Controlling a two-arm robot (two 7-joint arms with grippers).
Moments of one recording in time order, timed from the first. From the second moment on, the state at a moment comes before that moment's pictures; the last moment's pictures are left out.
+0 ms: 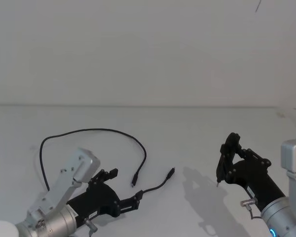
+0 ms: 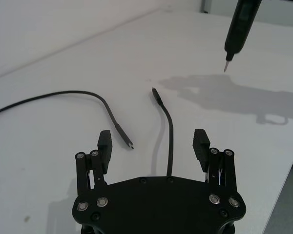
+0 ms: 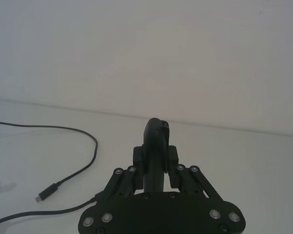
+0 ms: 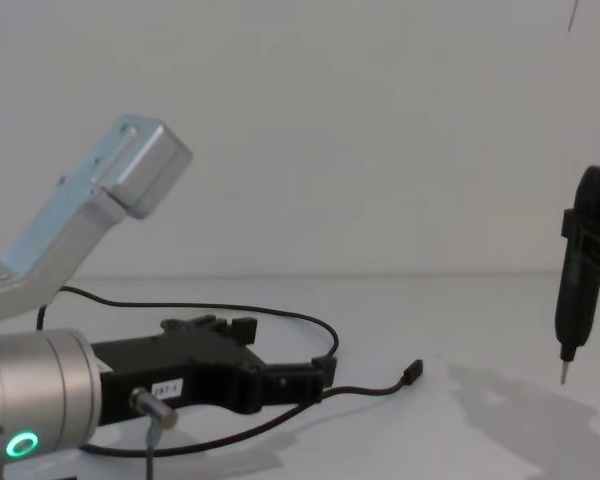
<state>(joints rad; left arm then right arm) -0.21 0.45 0.49 -1.63 -0.37 0.14 -0.35 -0.01 0.34 -0.23 -1.77 0.29 0.03 0.07</state>
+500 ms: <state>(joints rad) -0.27 0.43 0.54 -1.56 -0.30 0.19 -0.36 -0.01 0.34 -0.23 -1.77 0.29 0.03 0.07</state>
